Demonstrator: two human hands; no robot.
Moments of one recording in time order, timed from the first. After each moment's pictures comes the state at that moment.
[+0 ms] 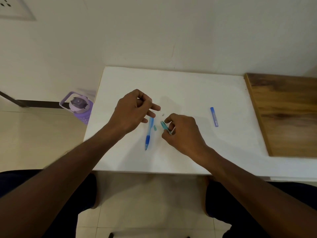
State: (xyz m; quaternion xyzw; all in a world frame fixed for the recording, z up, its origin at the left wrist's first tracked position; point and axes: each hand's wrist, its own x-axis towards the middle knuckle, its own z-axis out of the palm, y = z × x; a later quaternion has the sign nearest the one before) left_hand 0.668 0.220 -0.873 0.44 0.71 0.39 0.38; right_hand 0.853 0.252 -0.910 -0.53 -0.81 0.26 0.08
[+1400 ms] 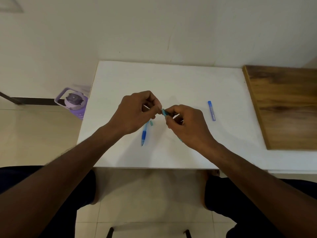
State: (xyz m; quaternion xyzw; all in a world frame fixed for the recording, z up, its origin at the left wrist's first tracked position) left_hand 0.678 0.218 -0.886 0.59 0.66 0.32 0.32; right_hand 0.875 0.256 -0.896 -0.48 -0.77 0.35 0.21
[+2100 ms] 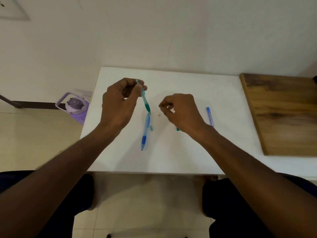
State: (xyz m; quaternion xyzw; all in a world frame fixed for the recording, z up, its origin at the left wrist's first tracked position) left_hand 0.665 0.224 -0.869 0.41 0.70 0.52 0.28; right_hand 0.847 0.307 -0.892 -0.45 -0.85 0.23 0.17
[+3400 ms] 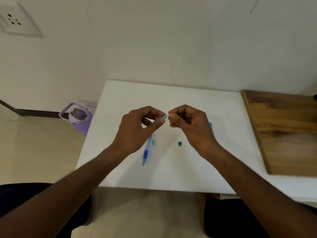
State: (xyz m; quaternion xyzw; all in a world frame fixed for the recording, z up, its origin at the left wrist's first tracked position) left_hand 0.677 0.219 -0.884 0.54 0.67 0.42 0.29; right_hand 0.865 0.297 -0.877 -0.45 -0.65 0.53 0.32
